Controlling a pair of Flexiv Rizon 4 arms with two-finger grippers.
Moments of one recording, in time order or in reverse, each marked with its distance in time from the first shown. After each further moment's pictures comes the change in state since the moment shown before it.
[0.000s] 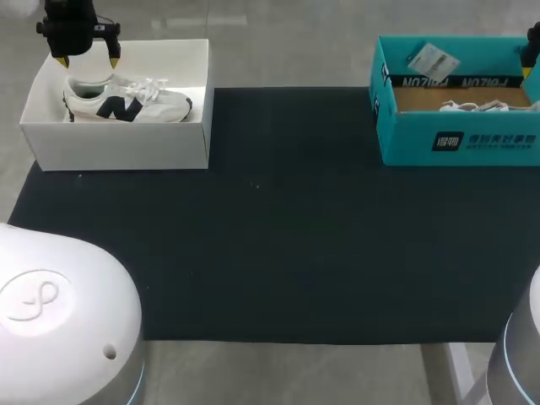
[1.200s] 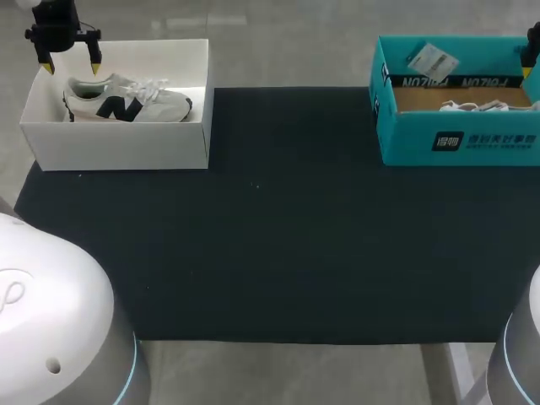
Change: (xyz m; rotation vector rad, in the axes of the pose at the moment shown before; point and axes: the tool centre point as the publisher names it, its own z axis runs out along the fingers) left arm 0.061 0.056 0.085 0.163 0.002 -0.007; right arm 0.000 0.000 0.000 0.000 0.000 0.000
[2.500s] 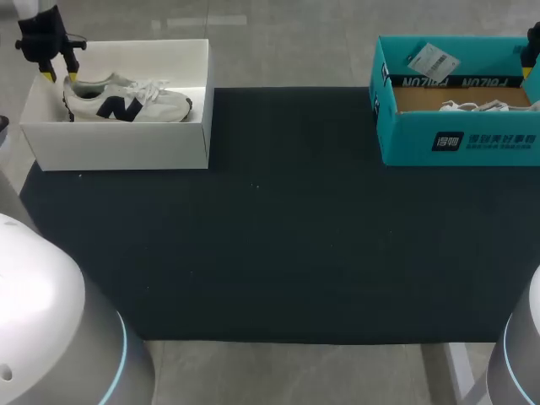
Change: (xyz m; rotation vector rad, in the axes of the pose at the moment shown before) left arm 0.030 0.031 0.049 0.011 -0.057 0.090; right arm 0.000 0.000 0.000 0.000 0.000 0.000
